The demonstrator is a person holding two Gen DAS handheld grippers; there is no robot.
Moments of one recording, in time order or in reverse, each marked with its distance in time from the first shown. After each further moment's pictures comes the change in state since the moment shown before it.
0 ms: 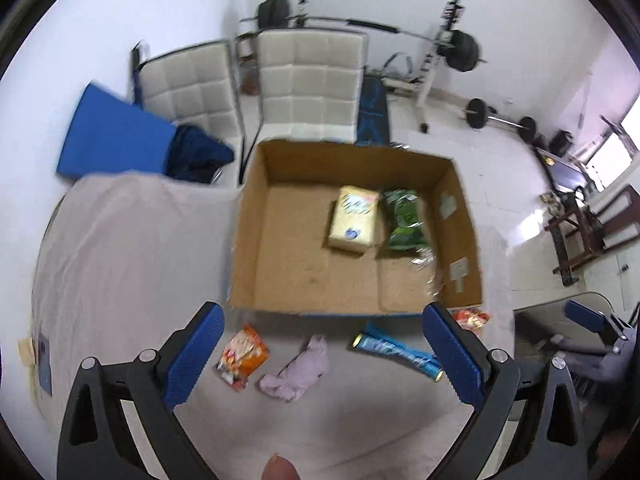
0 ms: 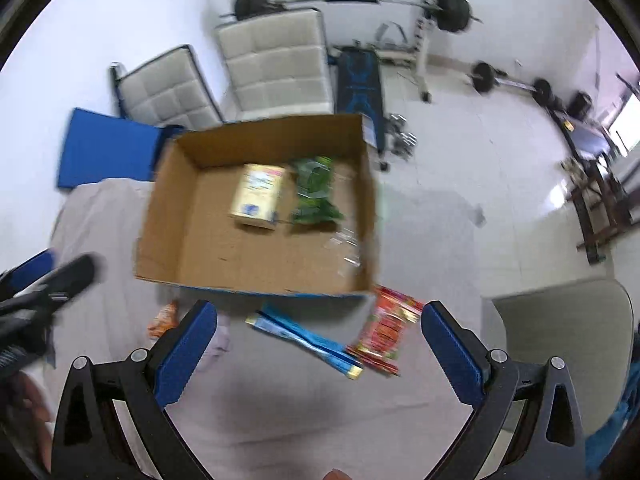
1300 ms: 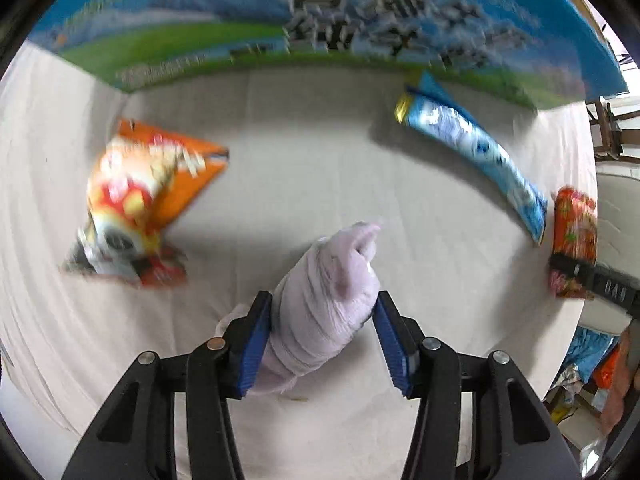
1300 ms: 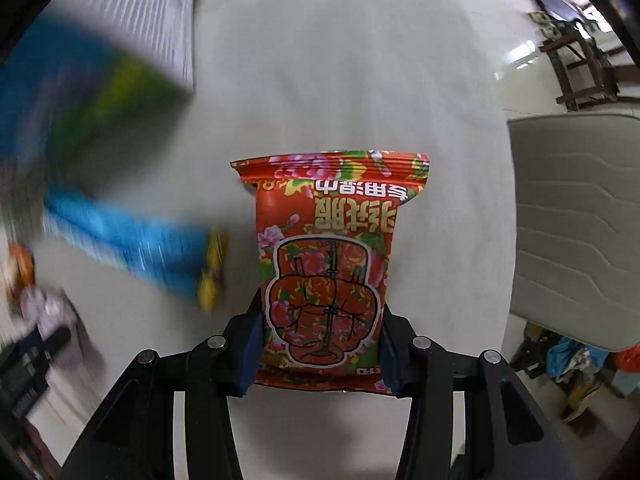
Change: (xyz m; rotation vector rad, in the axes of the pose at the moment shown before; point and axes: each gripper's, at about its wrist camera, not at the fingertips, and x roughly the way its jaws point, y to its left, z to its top) left arm 0.216 -0.018 -0.163 0.086 0.538 -0.044; right arm 0.201 -0.100 -0.149 0.189 0.527 -0.125
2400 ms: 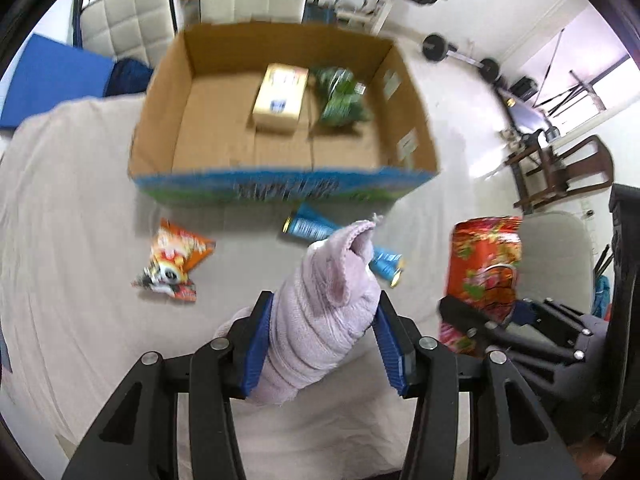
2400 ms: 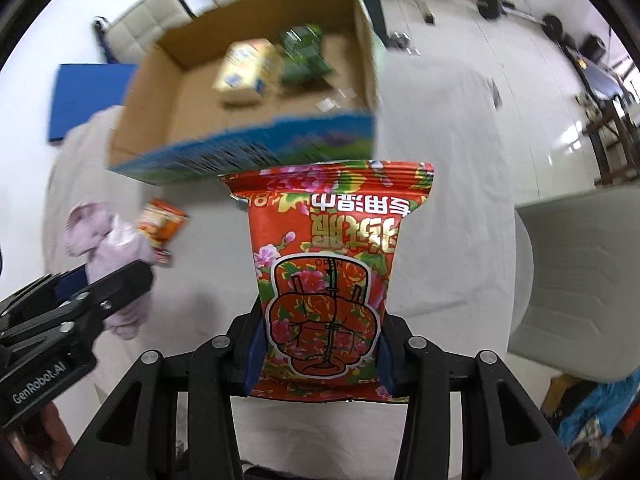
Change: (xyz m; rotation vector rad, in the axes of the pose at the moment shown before) left arm -0.188 -0.045 -0.023 0.036 -0.341 -0.129; right arm -0.165 0.052 -0.060 -0.199 -0.303 0.189
